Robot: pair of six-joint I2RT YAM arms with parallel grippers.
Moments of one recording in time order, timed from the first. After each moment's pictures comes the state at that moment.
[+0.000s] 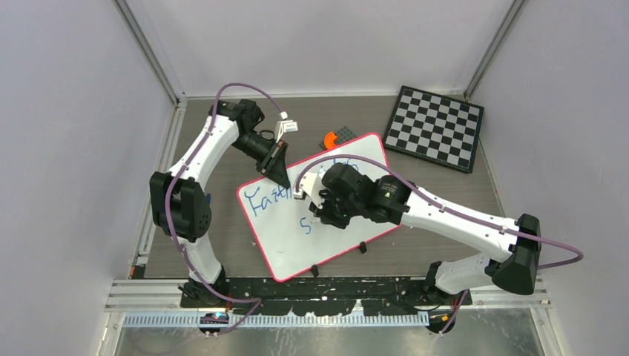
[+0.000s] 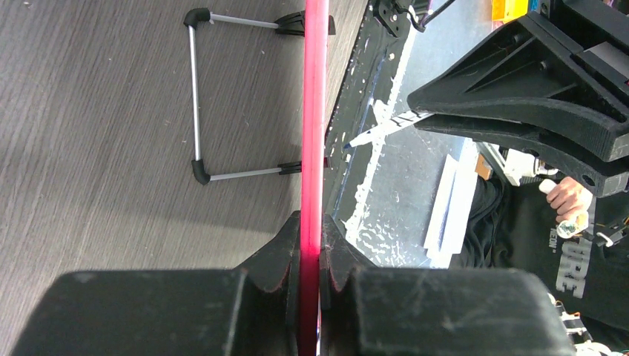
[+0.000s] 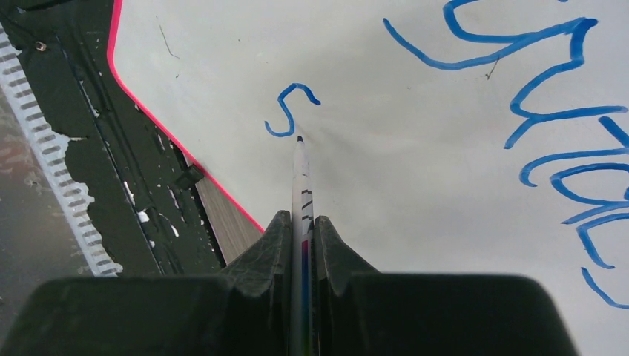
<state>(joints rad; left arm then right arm) -0.29 1.80 1.68 -1.45 0.97 0.58 1.08 1.34 1.25 -0.76 -0.07 -0.18</state>
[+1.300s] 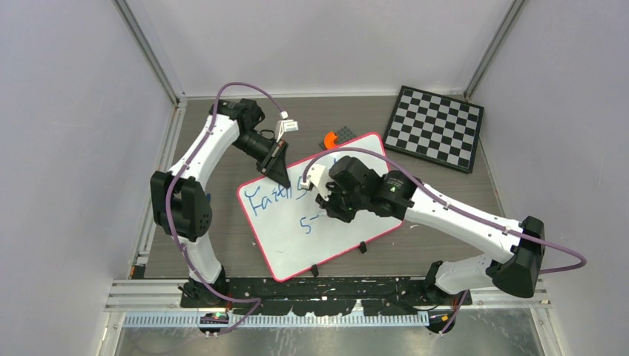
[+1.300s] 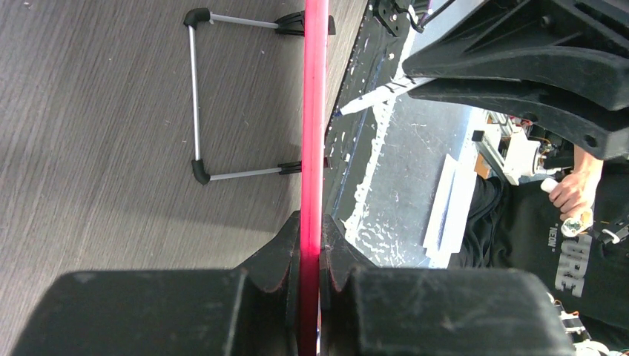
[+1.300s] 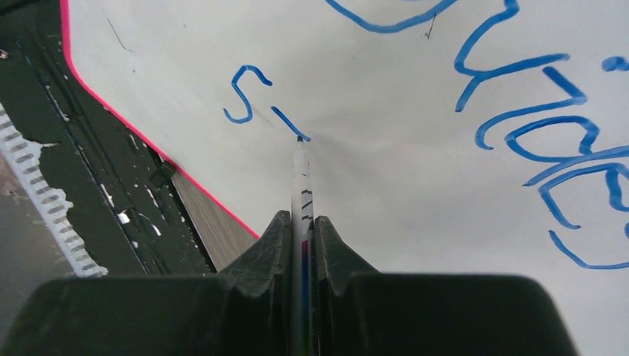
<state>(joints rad) -0.29 1.81 1.70 -1.46 0.97 0.58 1.01 1.32 1.23 -0.77 -0.05 -0.18</state>
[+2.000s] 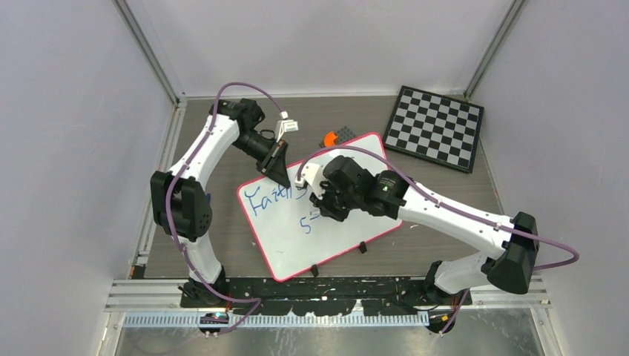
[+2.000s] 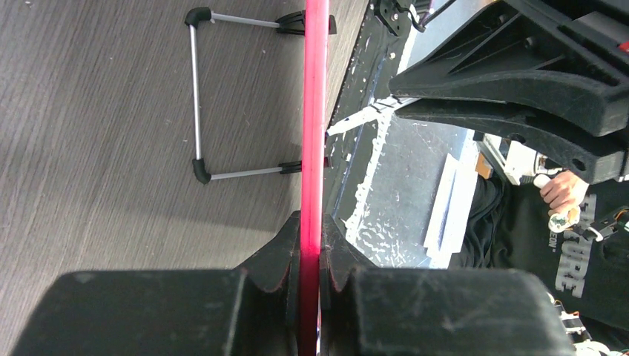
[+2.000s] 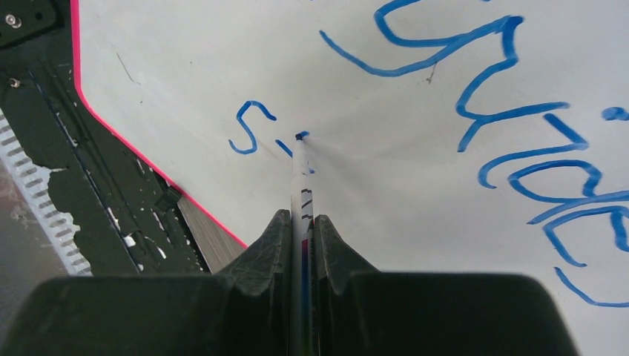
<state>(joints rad) -0.29 1.81 1.70 -1.46 0.96 0.58 1.01 1.36 1.25 -0.71 -0.06 -0.16</state>
